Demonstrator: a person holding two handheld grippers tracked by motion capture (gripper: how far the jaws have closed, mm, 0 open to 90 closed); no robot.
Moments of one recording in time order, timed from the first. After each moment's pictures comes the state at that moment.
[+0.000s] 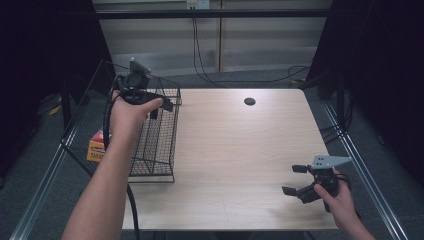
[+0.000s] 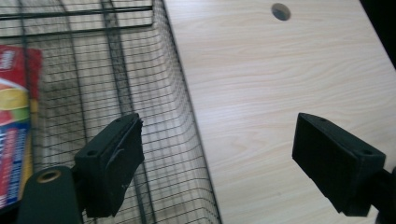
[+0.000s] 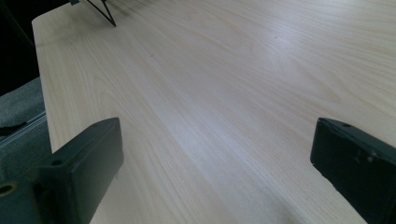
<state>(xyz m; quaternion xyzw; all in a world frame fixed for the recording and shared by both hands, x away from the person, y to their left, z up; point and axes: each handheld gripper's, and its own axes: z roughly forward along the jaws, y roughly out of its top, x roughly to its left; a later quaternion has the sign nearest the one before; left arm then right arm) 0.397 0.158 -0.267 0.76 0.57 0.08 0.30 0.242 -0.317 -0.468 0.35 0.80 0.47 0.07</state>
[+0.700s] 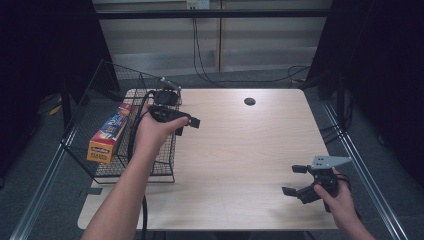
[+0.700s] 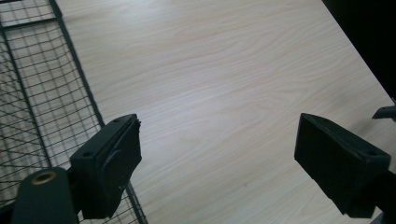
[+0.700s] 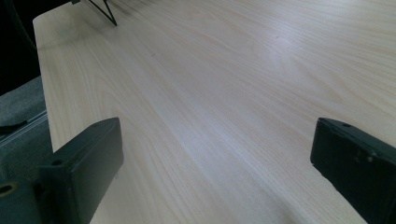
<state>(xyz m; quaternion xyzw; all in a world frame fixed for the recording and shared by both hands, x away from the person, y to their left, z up) 0.380 0.108 -0.309 0.81 0.48 0.04 0.33 0.241 -0.316 -0.468 0.35 0.80 0.47 0.07</state>
